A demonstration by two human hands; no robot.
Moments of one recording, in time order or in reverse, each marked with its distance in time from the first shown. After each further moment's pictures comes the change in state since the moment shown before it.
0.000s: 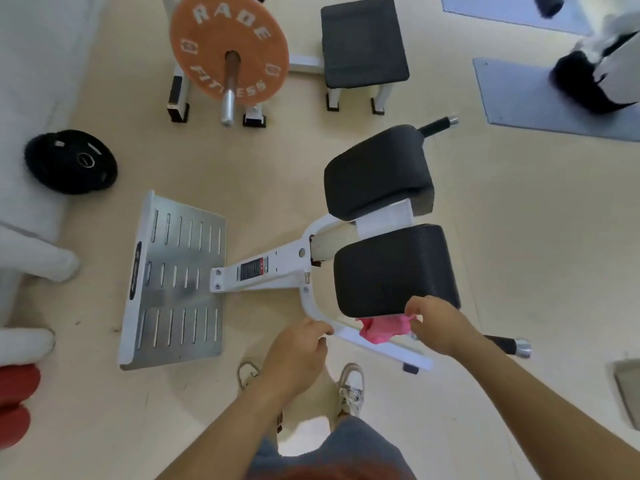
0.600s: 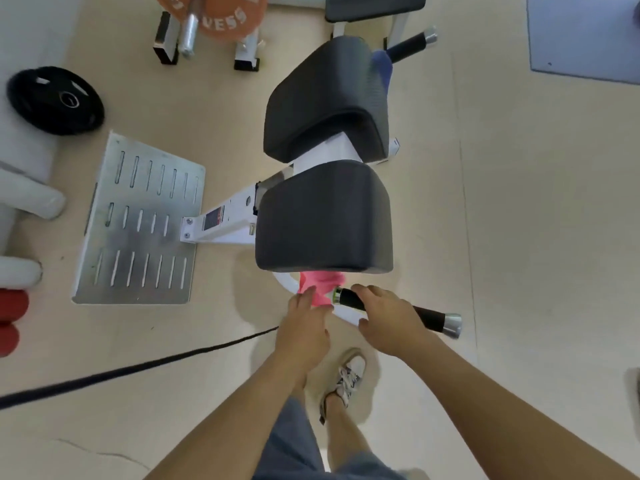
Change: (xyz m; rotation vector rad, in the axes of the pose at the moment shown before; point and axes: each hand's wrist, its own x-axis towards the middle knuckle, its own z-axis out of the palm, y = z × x) left_hand 0.059 0.112 0.230 0.248 -0.047 -0.209; right_hand 0.034 0.167 0.072 -0.030 -0.045 -0.311
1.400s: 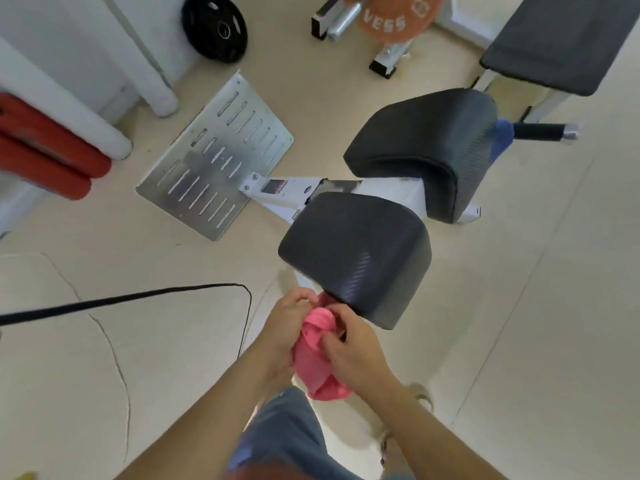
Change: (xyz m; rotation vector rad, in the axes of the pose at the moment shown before) left_hand 0.004 0.067 -0.045 -1.712 0.404 -0.665; right_hand 0.020 -0.002 -0.040 0.464 -0.149 -0.296
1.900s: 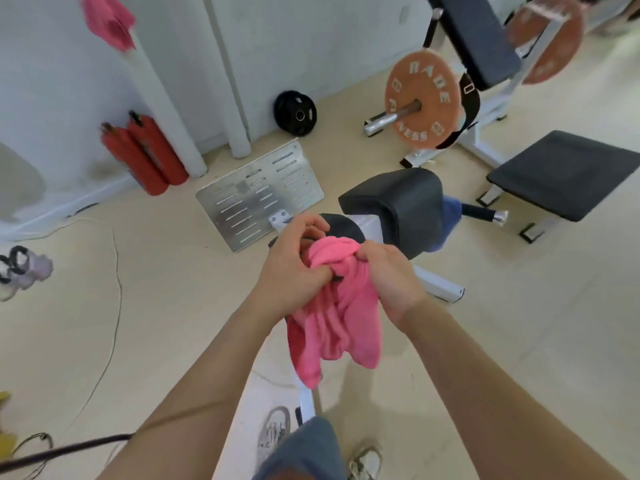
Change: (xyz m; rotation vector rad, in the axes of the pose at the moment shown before) left_hand -0.189 0.008 0.149 0.380 0.289 0.927; right_hand -0.114 -0.050 -0.215 0.210 -0.070 -0.228
